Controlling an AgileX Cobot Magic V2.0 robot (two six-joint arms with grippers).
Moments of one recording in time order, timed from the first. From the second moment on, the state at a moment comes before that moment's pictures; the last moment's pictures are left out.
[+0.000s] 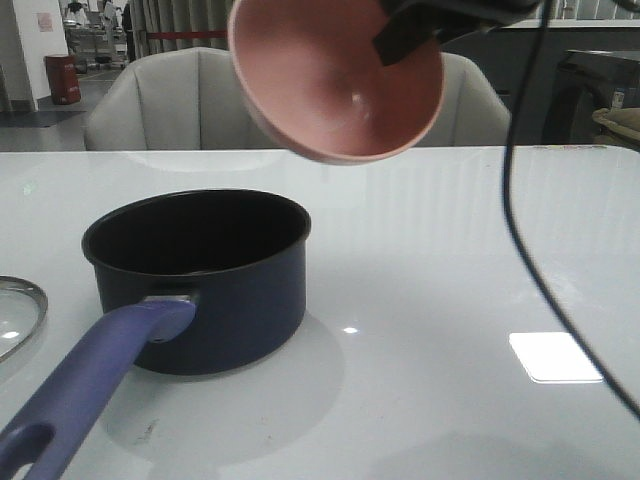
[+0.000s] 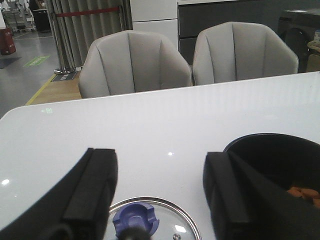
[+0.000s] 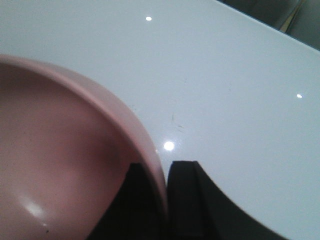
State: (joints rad) left arm -0.12 0.19 -0.24 -0.17 0.18 0.21; right arm 0.40 1.38 -0.98 0.70 0.23 -0.85
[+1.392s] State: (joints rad) left arm -0.12 0.19 -0.24 -0.17 0.18 0.21; right arm 0.00 1.70 -1.08 0.17 0.74 -0.10
